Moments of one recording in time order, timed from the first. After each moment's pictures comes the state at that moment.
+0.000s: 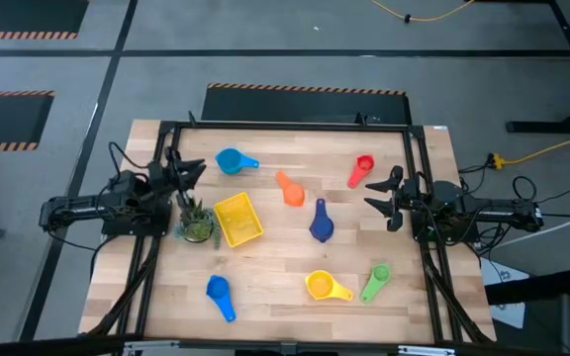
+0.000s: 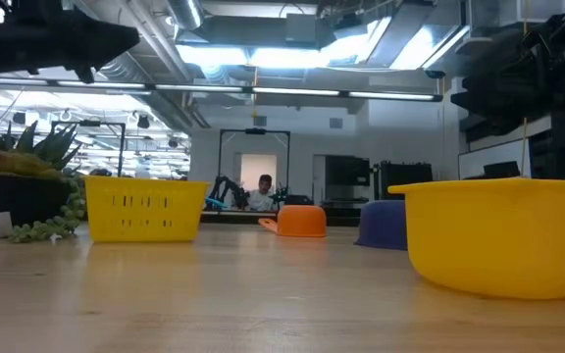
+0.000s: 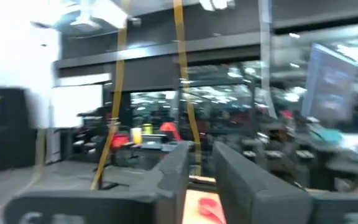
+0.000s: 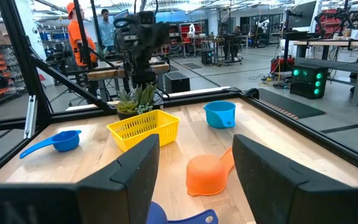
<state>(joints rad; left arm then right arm) 0.17 0.03 0.02 0.44 -0.30 0.05 -0.03 0.02 0.01 0.05 0.14 0.10</state>
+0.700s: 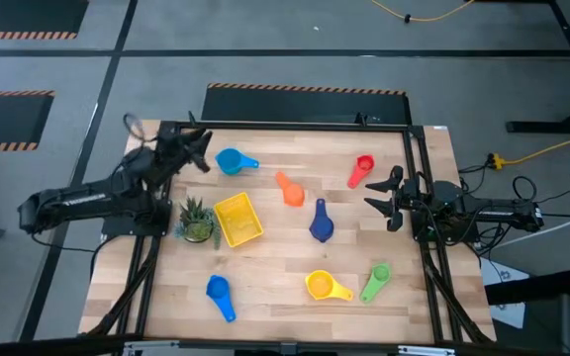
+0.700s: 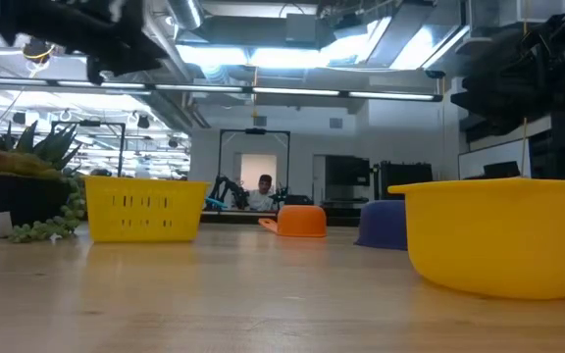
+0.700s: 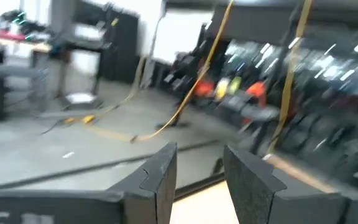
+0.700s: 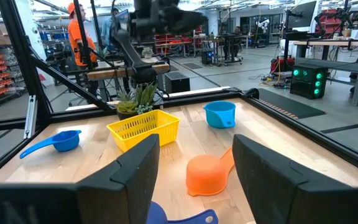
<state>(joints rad) 0.39 0.56 0.41 0.20 -0.50 -0.23 -0.03 0.02 0.01 0.05 0.14 0.10</state>
